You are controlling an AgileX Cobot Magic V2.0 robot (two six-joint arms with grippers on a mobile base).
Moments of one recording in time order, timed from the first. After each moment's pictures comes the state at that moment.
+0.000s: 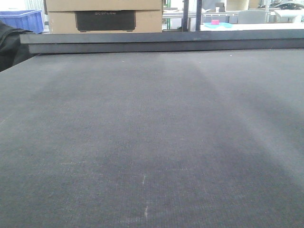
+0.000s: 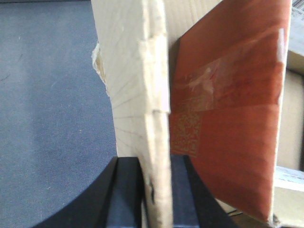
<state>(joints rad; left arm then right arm) -0.34 1.54 -2.13 0.02 1.28 -0.21 0.19 1.38 -1.84 0.30 1.11 -0.15</state>
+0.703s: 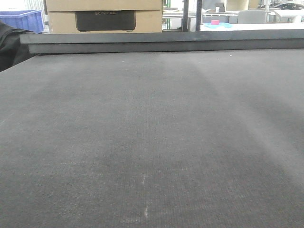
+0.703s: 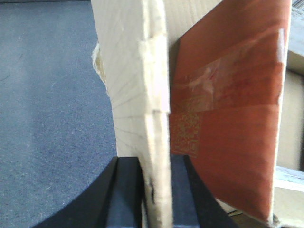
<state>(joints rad) -0.34 1.54 -2.13 0.02 1.28 -0.21 0.19 1.38 -1.84 0.30 1.11 -0.15</state>
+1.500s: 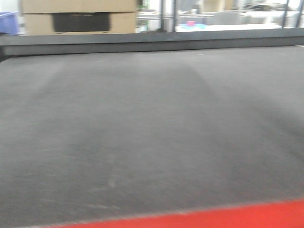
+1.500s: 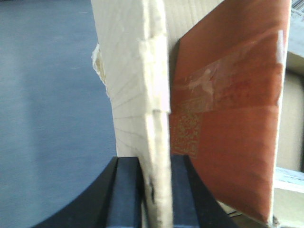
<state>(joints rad) -0.34 1.55 -2.13 0.02 1.28 -0.21 0.19 1.38 -1.84 0.30 1.11 -0.15</state>
